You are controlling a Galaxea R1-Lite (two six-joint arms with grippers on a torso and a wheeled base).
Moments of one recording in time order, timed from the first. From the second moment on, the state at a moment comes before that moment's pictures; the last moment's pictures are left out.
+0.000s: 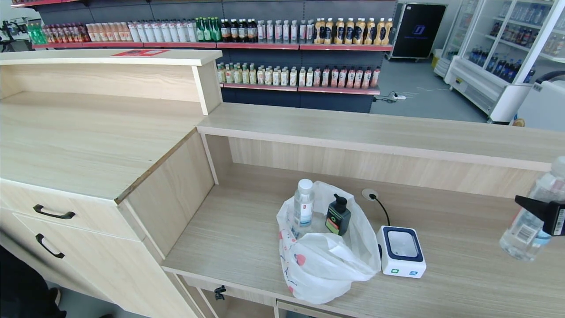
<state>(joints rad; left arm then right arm) -0.01 0.00 0.00 0.00 -0.04 0.00 -0.38 1.33 -0.44 -0.61 0.24 -0.18</state>
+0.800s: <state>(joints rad) -0.01 0.00 0.00 0.00 -0.04 0.00 -0.31 1.18 -0.38 -0.63 0.15 -0.18</state>
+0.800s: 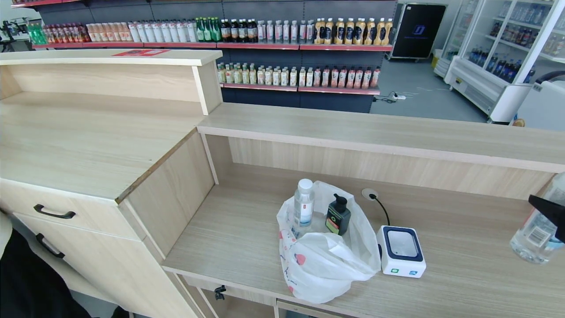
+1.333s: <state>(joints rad) -0.01 0.00 0.00 0.00 -0.04 0.00 -0.21 1.17 -0.37 -0.65 0.15 -0.18</state>
